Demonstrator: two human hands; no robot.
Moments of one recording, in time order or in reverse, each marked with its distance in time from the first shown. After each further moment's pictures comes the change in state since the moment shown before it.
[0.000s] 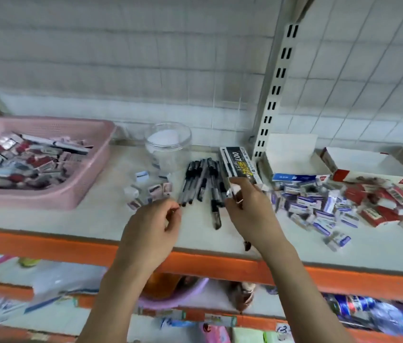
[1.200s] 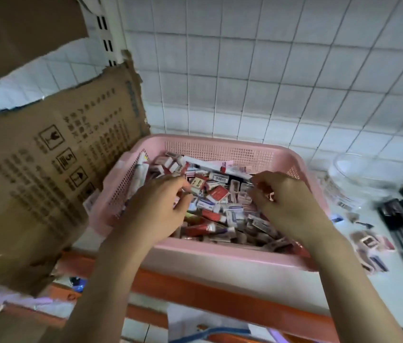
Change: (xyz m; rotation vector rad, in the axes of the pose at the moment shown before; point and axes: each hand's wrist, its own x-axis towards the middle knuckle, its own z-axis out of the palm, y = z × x) left_hand 0.104 -0.313 -0.234 0.137 -0.049 0.071; right_hand 0.111 -0.273 0.229 -0.255 -0.096 -0.164
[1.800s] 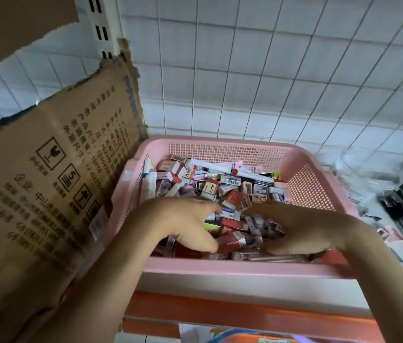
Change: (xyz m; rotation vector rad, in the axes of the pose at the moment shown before) left_hand 0.047 -0.012 -0.018 0.161 -1.025 0.055; right_hand 0.012 -0.018 0.007 -0.109 -0.860 0.109
